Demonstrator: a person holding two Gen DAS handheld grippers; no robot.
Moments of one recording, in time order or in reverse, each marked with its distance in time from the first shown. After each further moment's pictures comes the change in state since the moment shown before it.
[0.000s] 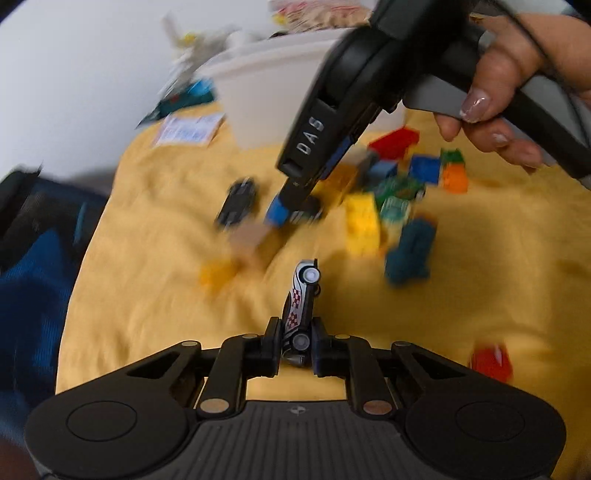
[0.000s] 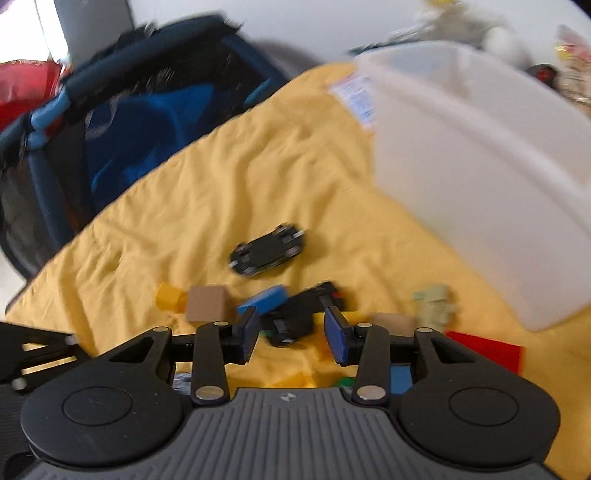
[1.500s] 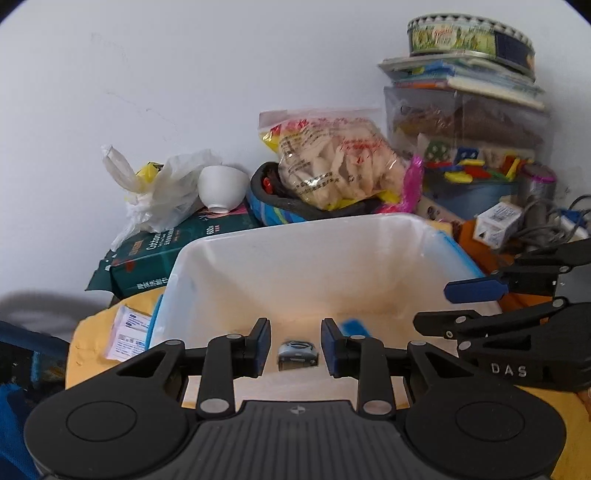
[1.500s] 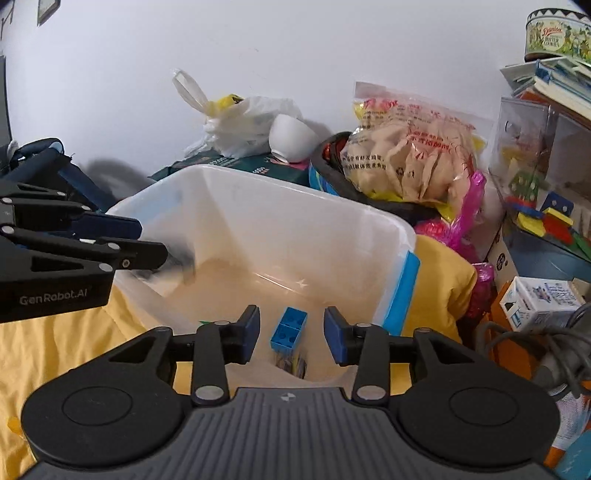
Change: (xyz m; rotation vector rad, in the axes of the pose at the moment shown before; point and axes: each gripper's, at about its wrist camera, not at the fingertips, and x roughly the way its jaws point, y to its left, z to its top) left arm 0.063 0.024 0.252 -0.016 -0.287 -0.144; right arm -0.086 -0.142 0.016 0.251 -0.337 -0.400
